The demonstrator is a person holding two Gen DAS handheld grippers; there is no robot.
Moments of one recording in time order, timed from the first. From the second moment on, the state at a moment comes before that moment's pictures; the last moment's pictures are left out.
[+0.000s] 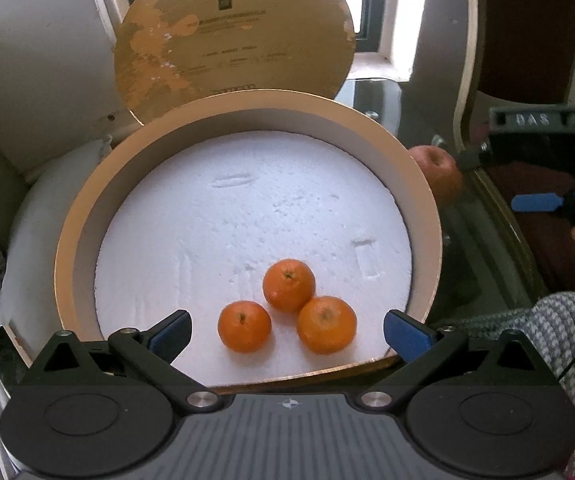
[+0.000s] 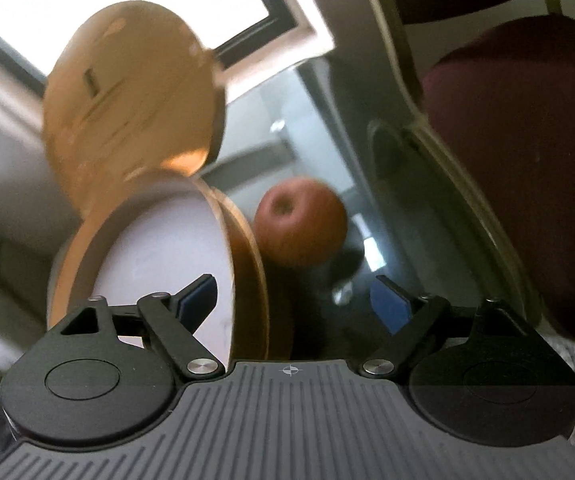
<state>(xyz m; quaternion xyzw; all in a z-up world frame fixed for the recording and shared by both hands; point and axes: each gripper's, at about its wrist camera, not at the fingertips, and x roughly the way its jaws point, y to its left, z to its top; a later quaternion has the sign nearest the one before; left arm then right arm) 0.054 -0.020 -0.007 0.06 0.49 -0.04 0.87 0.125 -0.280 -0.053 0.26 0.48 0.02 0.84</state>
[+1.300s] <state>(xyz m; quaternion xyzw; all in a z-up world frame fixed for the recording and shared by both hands) 0.069 0.004 -0.020 0.04 0.52 0.00 0.85 0.215 -0.262 -0.119 0.26 0.53 -0.03 0.80</state>
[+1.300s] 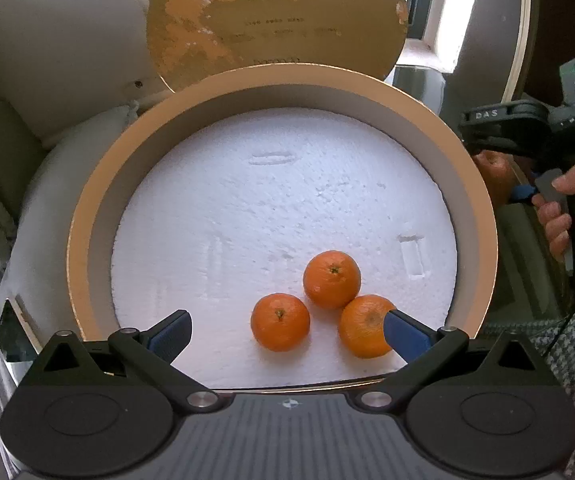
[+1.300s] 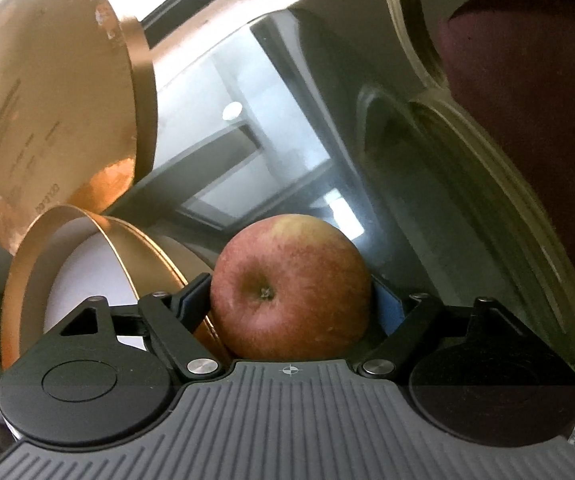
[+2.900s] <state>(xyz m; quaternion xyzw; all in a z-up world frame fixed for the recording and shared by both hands) 0.009 0.164 -0.025 -0.11 0.49 0.11 0.86 0.160 0.016 -0.085 0.03 0.57 0.19 0.80</state>
